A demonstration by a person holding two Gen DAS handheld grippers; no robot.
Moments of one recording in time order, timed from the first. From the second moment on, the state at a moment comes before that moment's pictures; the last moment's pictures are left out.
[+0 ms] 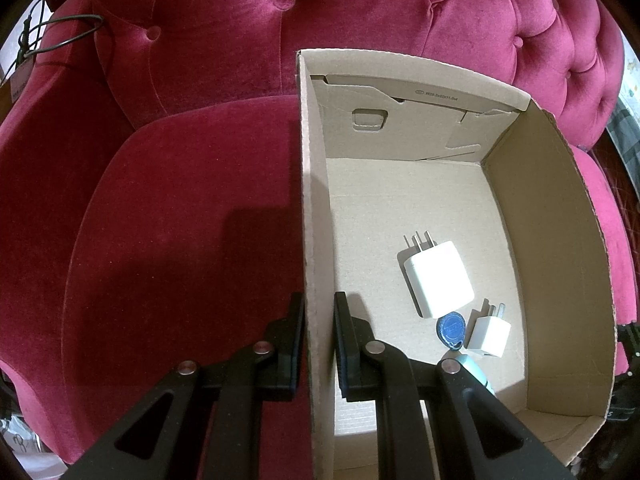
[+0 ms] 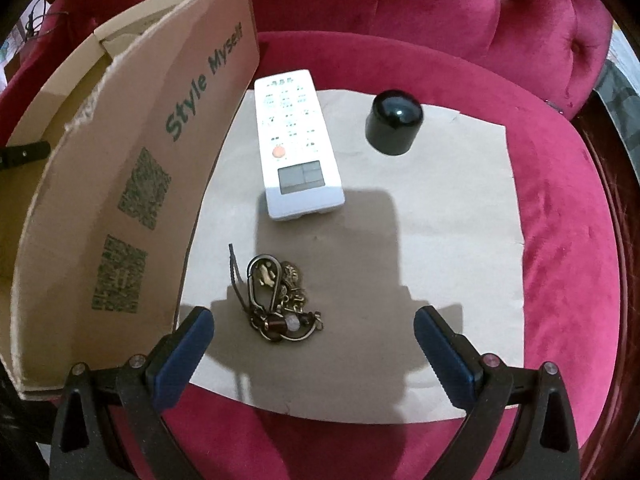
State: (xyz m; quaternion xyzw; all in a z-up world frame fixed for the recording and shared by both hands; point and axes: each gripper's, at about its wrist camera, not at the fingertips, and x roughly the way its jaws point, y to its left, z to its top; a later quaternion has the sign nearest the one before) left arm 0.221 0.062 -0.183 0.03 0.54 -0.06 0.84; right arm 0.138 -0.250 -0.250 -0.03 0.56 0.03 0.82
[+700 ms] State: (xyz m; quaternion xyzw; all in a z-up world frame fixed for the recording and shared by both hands) left arm 0.222 0.060 -0.182 0.04 0.54 -0.06 0.84; right arm 0.141 -0.236 -0.271 -0.03 0.57 0.02 0.82
